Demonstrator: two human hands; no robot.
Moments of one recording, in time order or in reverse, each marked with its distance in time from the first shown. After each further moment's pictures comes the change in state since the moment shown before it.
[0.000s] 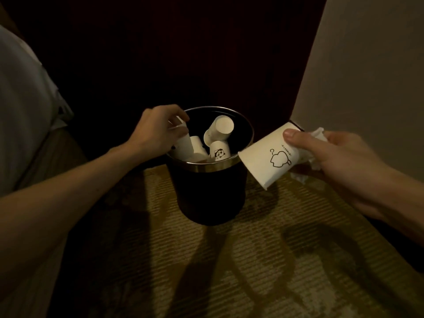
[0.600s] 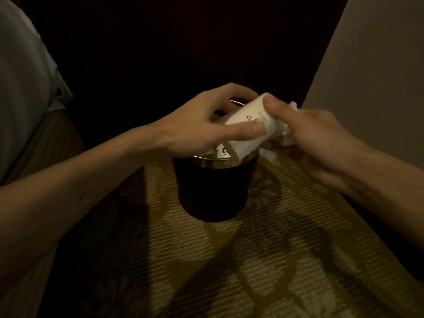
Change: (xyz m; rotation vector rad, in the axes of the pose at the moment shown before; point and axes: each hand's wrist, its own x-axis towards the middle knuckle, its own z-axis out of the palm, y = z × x) left_hand -0.019 0.061 -0.027 -0.497 -0.362 0.176; right_hand 0.034 -0.021 0.060 0.140 -0.128 -0.059
